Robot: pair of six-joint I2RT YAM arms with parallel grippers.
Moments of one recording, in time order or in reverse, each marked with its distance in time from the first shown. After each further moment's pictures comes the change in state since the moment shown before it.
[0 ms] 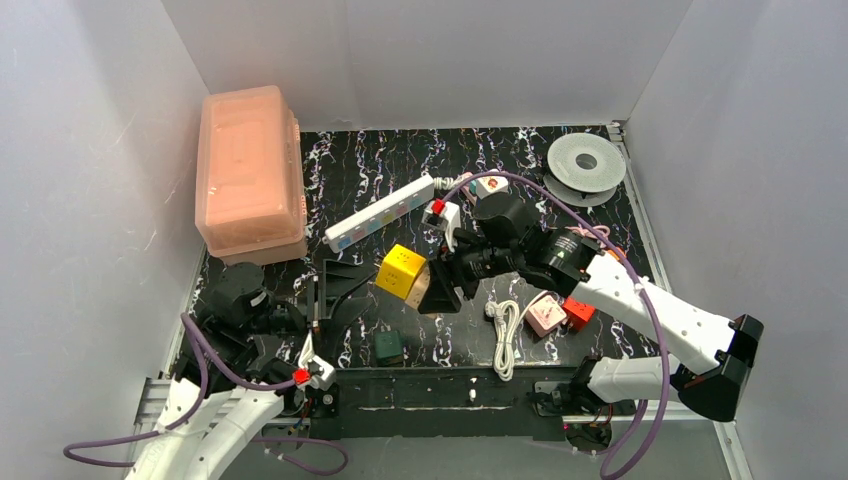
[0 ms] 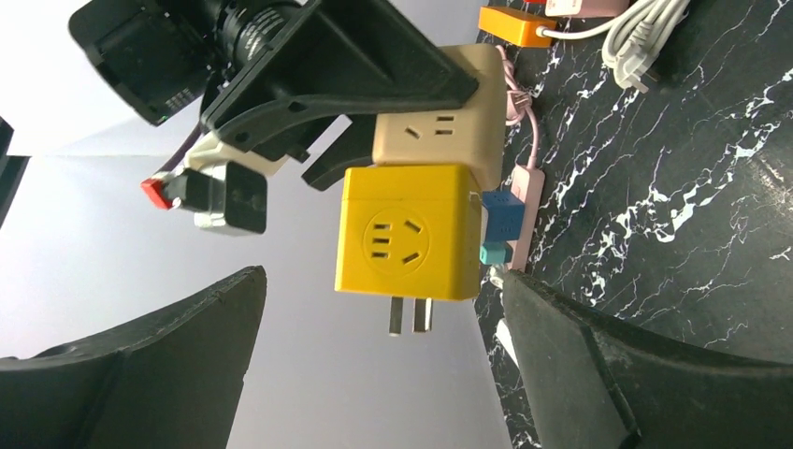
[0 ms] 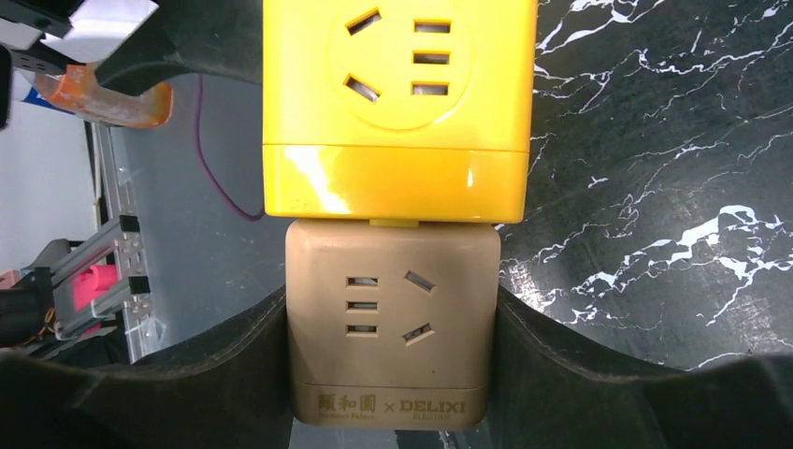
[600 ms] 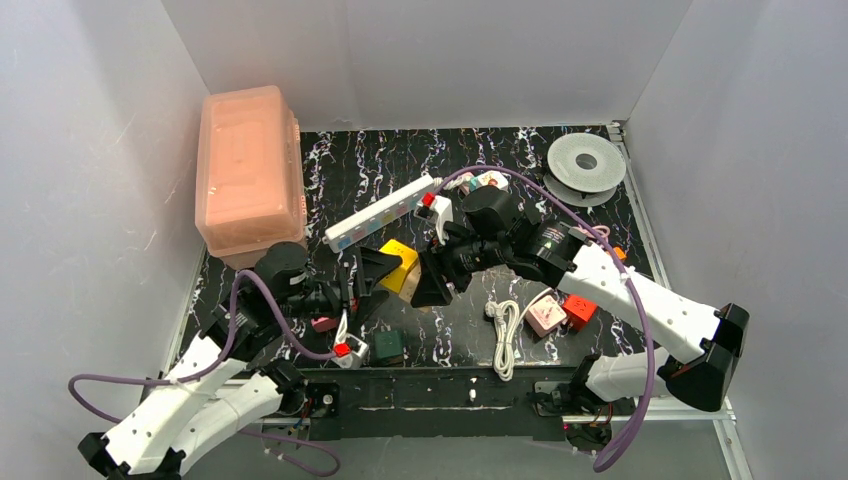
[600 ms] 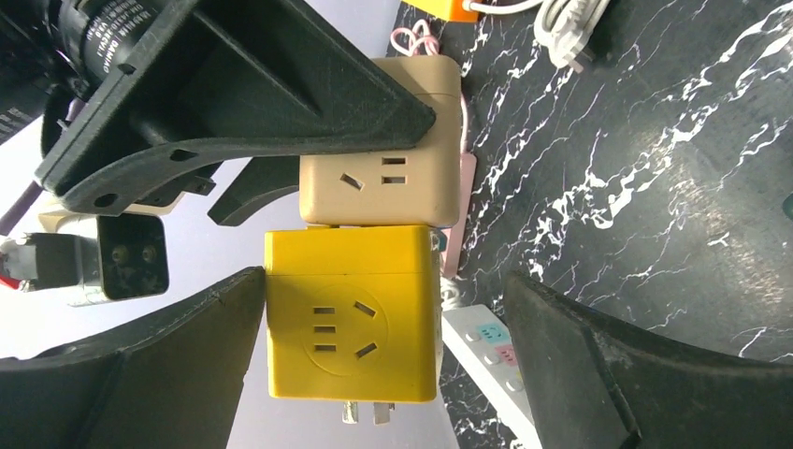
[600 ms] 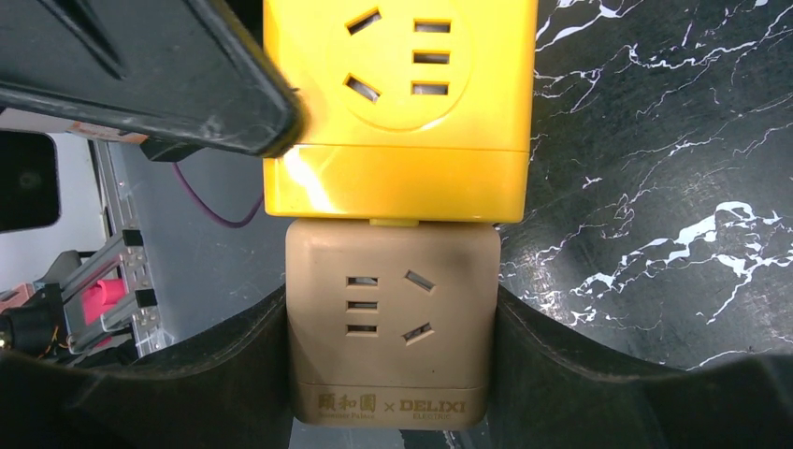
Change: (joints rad) left arm -0.207 0.208 0.034 0.006 -0.244 -0.019; right arm 0.000 0.083 0.074 -0.024 0.014 0.029
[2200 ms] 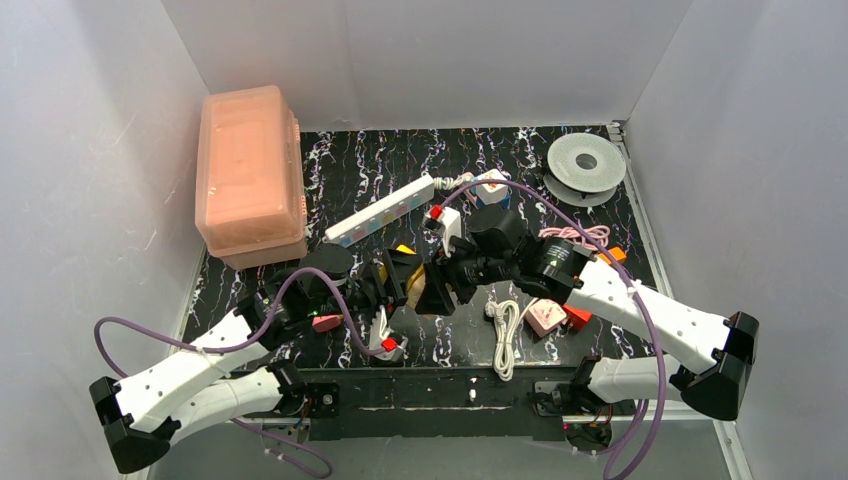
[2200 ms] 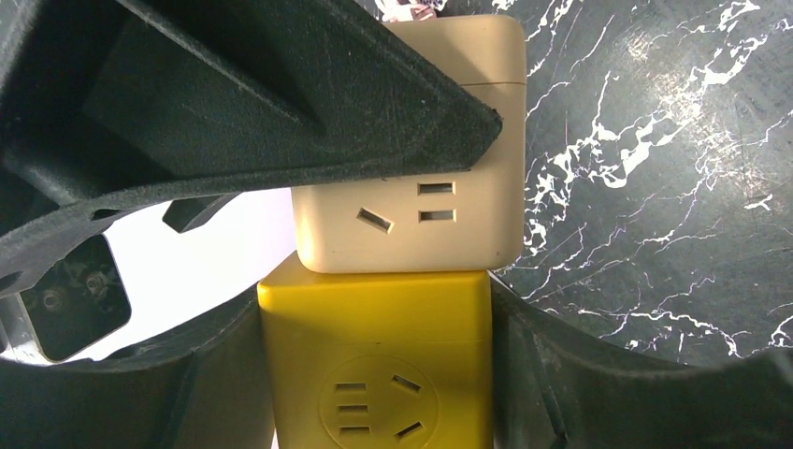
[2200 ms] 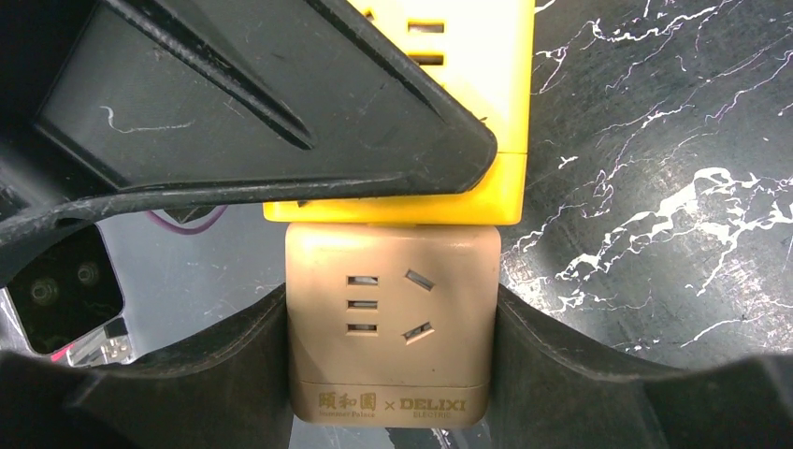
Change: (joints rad) left arm -0.233 0.172 0.005 0.123 -0.419 -0.009; right arm 0.044 -0.076 -0.123 0.057 0.124 0.050
